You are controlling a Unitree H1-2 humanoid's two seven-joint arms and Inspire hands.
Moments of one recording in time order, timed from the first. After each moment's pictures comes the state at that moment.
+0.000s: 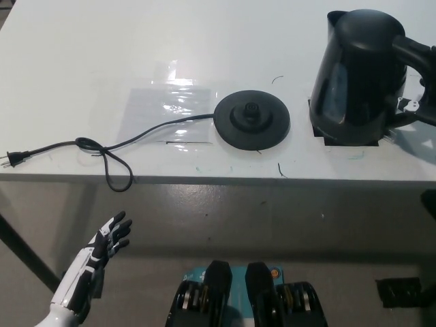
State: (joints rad) left_arm 0.07 0.24 -0.01 -0.15 -0.07 -0.05 -0.20; right_arm -0.72 -0.34 -0.19 0.70 0.20 -0.10 0.13
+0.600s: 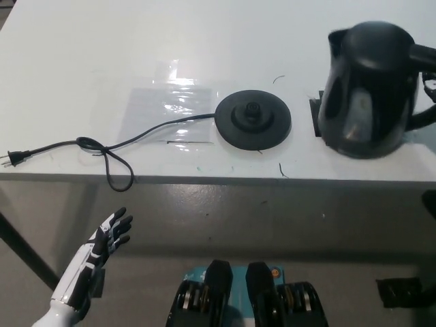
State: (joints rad) left_arm 0.06 0.25 -0.01 -0.15 -0.07 -0.05 -0.20; right_arm -0.72 -0.28 -0.26 0.61 0.13 -0.10 -0.12
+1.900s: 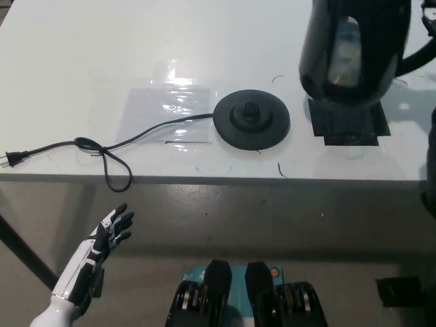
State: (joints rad) left_arm 0.04 0.25 0.00 -0.15 -0.07 -0.05 -0.21; right_arm -0.89 -0.20 -0.29 0.53 0.14 -0.08 -0.16
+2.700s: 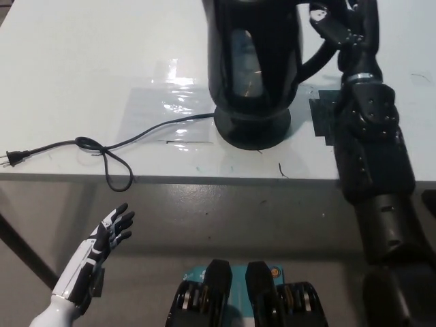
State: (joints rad) left_arm 0.04 0.25 -0.01 -0.15 -0.07 -0.05 -0.21; right_arm -1.00 0.00 -0.18 0.67 0.07 -0.07 -0.23
